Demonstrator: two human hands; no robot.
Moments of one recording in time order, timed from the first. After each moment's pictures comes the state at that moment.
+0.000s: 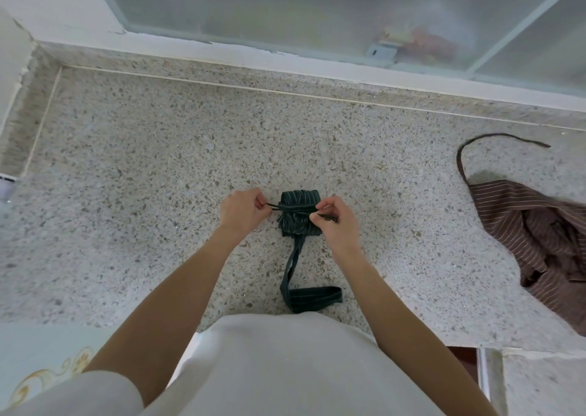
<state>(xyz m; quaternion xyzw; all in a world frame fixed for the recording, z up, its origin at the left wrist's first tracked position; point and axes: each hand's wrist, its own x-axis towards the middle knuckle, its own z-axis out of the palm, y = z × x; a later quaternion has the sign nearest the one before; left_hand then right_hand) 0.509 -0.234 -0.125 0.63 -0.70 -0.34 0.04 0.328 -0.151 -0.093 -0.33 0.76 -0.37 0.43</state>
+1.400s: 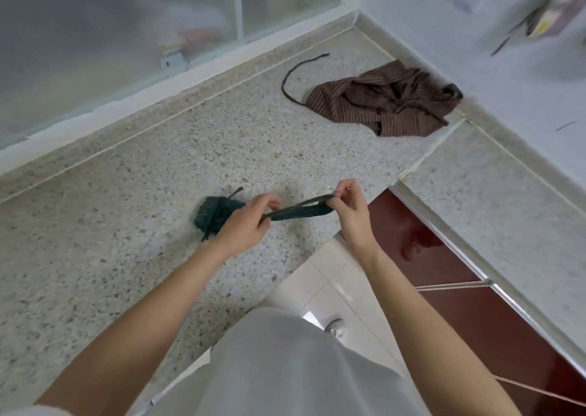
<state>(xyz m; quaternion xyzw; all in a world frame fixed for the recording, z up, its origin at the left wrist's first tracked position) 0.450 -0.131 -0.049 0.12 -0.91 -0.40 -0.04 0.340 0.051 -0.002 -0.12 0.73 -0.64 0.22</state>
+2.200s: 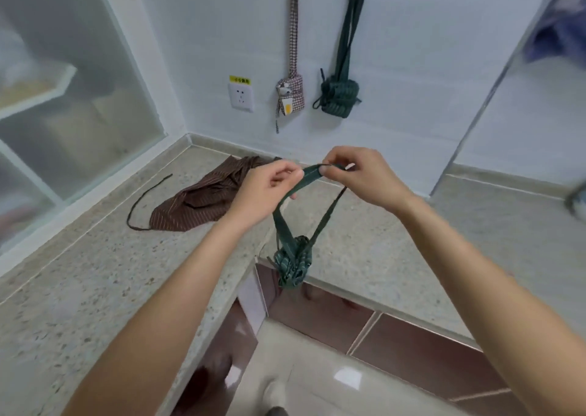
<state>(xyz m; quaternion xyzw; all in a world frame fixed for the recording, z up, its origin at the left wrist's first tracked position) 0.189 0.167 0.174 -0.11 -0.84 -0.53 0.07 0.148 0.358 0.195 -0.25 0.89 -0.39 -0.04</state>
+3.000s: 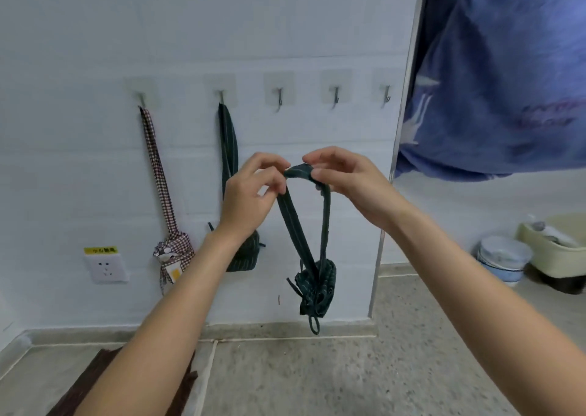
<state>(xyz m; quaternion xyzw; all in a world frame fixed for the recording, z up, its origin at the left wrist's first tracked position) -0.110 0.300 0.290 -0.42 -0.69 -0.39 0.45 -0.025 0.477 0.329 -0.16 0.76 -0.62 -0.15</state>
